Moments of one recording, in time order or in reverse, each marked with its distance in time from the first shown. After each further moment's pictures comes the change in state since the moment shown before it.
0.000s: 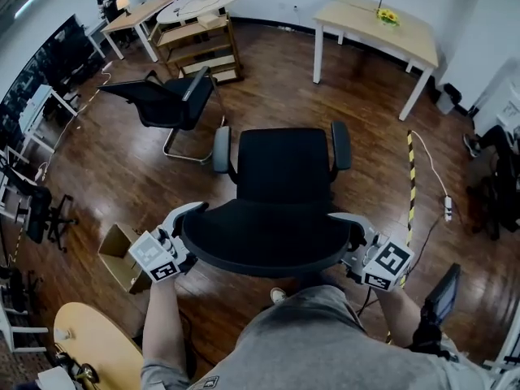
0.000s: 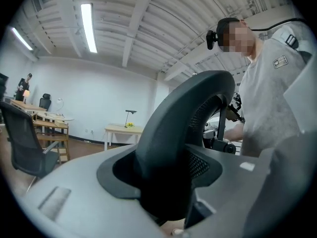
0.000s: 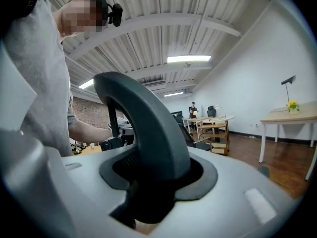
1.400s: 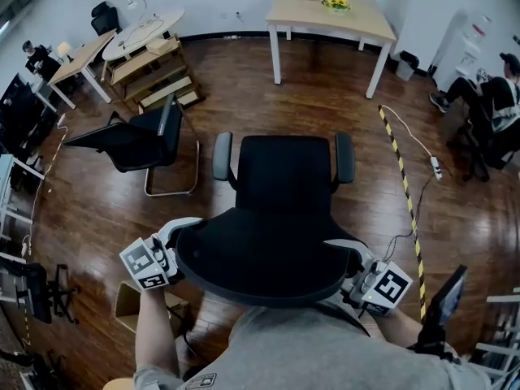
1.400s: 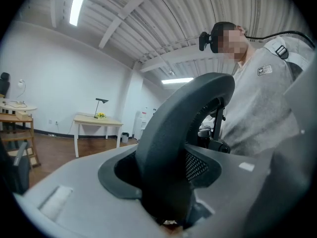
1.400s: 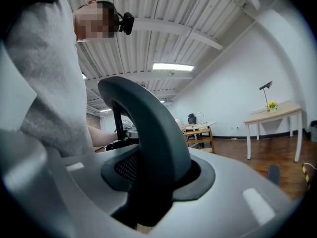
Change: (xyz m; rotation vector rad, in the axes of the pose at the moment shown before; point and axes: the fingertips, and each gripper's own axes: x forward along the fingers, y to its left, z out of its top) left arm -0.046 0.121 0.008 0.021 0.101 -0.430; right arm 0.120 0.064 0.006 0.065 -0.142 -0.259
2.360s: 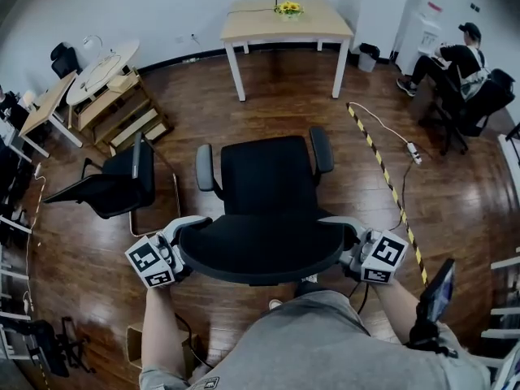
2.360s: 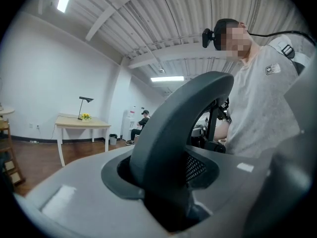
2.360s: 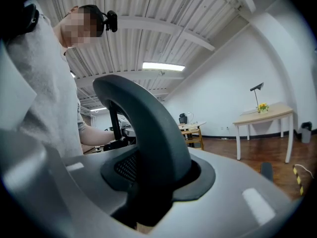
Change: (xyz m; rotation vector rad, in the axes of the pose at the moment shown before) left arm 0.087 0.071 0.031 0.051 0.021 -0.174; right arm 0.011 -0.107 0.017 0.019 0.029 -0.102
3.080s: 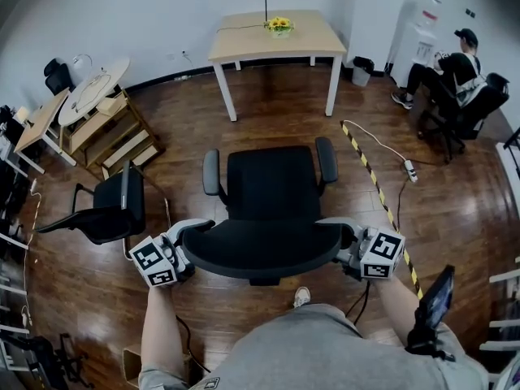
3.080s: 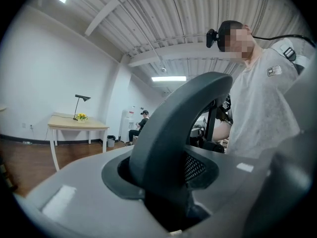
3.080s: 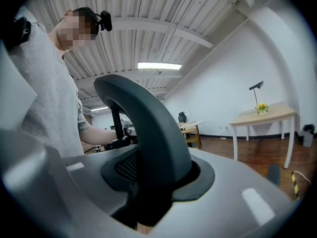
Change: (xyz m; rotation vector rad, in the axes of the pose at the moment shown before) left arm 0.098 0.086 0.022 -0.006 -0.007 -0.031; right arm -0.007 -0.126 0.024 0.004 0.023 0.025
